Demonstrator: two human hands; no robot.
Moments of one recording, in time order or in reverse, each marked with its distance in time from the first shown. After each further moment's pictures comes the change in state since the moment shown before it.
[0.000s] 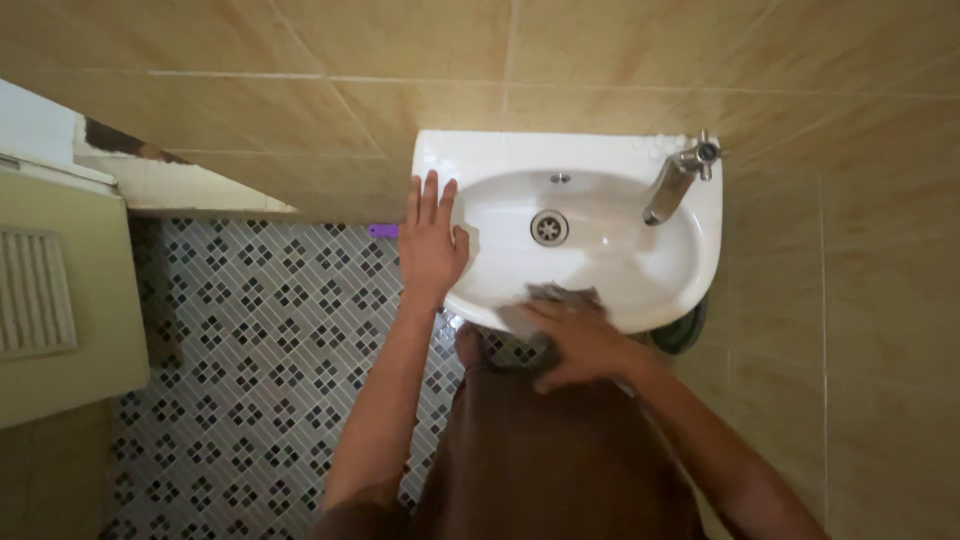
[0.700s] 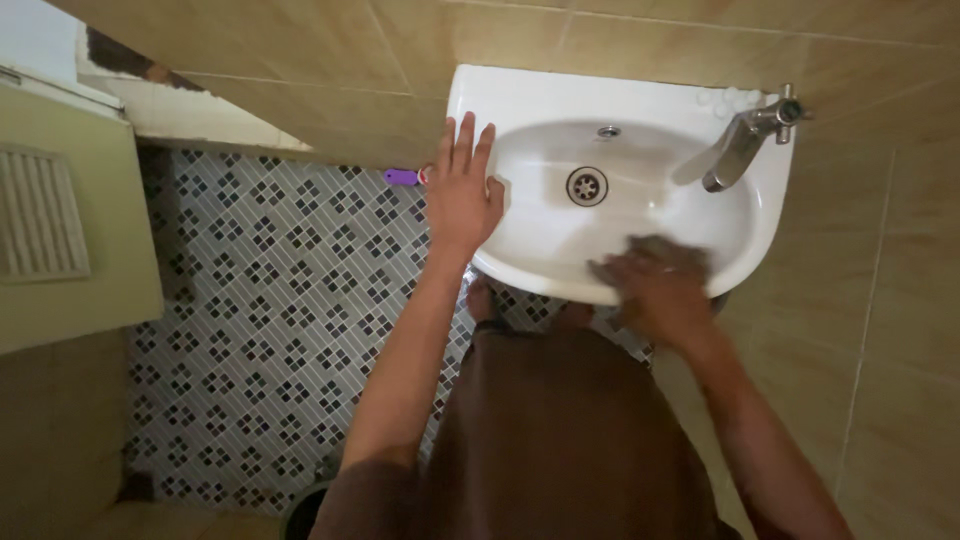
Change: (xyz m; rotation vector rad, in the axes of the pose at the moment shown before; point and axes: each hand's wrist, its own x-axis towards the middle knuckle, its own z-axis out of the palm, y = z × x) left_hand 0.004 0.000 -0.001 0.033 -0.033 -0.041; right_hand -0.013 0.024 0.001 -0.265 -0.010 0.357
